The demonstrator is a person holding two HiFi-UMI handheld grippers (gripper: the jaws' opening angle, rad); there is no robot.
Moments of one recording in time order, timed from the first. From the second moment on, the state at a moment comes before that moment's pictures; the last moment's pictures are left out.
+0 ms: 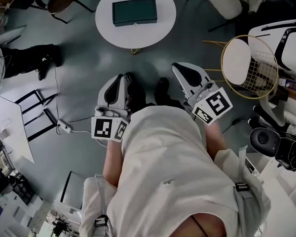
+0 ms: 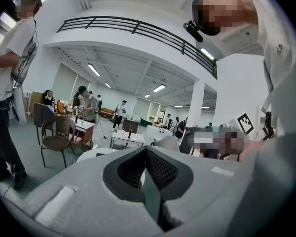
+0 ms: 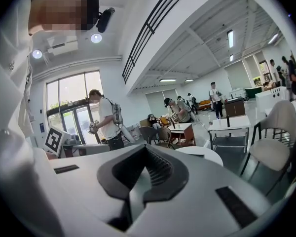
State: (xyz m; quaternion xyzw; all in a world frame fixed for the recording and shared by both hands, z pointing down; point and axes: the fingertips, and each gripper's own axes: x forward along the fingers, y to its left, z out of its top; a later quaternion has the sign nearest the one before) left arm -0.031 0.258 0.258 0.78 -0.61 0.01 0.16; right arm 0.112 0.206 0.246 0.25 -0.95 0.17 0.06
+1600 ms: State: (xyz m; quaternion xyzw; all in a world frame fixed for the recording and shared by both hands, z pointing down) left arm -0.181 0.171 0.290 0.86 -0.47 0.05 0.18; right arm -0.018 0.176 0.272 0.41 -0.88 0.22 0.10
